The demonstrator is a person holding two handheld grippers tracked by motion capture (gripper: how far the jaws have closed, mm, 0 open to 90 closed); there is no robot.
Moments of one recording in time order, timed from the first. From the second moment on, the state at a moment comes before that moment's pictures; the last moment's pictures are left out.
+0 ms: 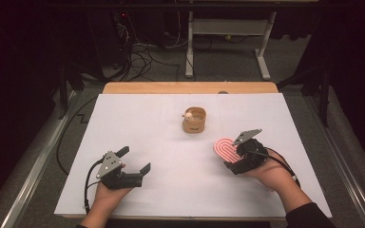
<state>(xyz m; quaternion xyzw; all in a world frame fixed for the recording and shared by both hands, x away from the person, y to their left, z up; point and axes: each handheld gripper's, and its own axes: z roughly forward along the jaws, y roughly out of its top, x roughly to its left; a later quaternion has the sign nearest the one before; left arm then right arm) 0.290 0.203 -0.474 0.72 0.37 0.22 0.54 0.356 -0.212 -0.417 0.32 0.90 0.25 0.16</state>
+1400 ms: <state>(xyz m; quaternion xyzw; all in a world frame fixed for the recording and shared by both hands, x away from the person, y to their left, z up) 0.292 0.200 -0.475 0.73 0.37 0.21 0.54 0.322 -0.204 -0.405 0.34 0.74 0.50 0.29</state>
